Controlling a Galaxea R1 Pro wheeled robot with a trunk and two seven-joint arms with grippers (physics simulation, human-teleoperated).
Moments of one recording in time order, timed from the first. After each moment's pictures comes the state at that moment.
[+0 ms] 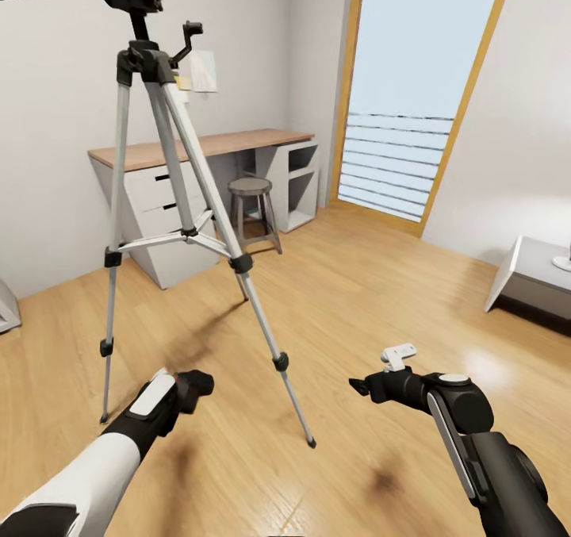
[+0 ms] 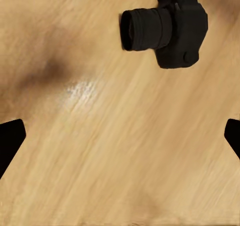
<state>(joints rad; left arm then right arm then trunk) -0.75 0.04 -0.03 -0.51 1.32 0.01 0.70 -0.37 -0.11 0.04 -1.61 0.08 1.00 0.45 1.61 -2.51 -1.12</state>
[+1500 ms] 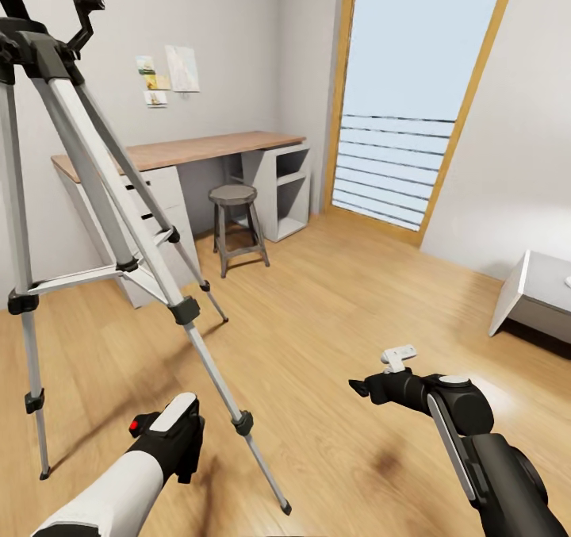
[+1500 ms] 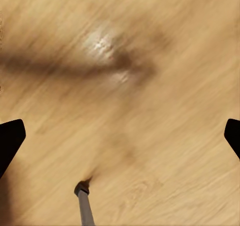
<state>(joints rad) -0.70 -0.06 -0.04 -0.49 1.51 -0.21 0.93 -0.37 -0.10 0.04 -1.61 0.08 1.00 0.45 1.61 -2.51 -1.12</state>
